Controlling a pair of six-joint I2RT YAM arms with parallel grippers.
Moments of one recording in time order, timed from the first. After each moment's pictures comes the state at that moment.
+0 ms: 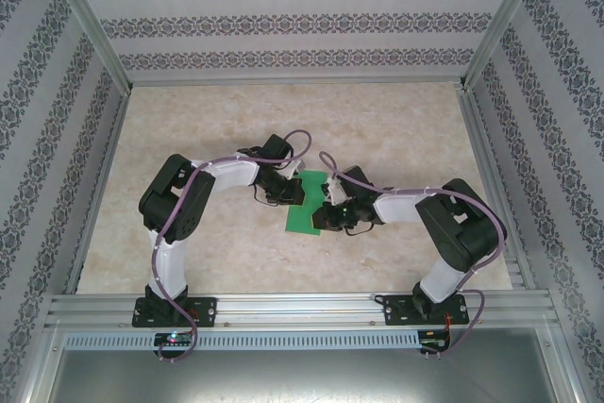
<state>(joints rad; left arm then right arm) -0.54 2.00 1.23 -0.46 0.53 -0.39 0.56 1.67 0.64 -0.02 -0.64 0.57</state>
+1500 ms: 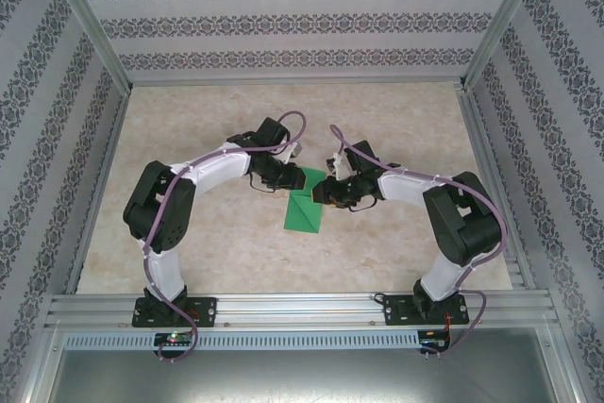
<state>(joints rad) -0.52 1.86 1.31 -0.59 0.45 -0.39 0.44 1.71 0.86 -0.21 -0.68 0.53</state>
